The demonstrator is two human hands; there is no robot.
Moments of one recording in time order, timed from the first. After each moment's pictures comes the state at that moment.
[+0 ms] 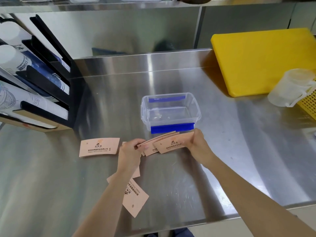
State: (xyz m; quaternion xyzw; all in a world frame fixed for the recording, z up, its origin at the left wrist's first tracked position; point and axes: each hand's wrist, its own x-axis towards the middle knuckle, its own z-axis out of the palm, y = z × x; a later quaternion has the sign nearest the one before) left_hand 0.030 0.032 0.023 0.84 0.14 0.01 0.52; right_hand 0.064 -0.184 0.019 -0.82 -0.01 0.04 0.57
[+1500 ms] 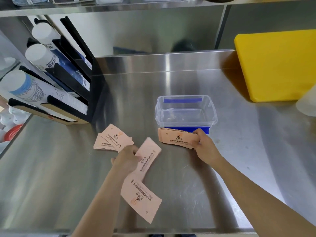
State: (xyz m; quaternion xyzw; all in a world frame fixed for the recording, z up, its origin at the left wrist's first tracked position) left_hand 0.015 0.065 0.042 0.90 0.24 -0.14 0.33; right_hand 0.088 -0.177 0.001 -0.87 -0.05 0.11 0.47
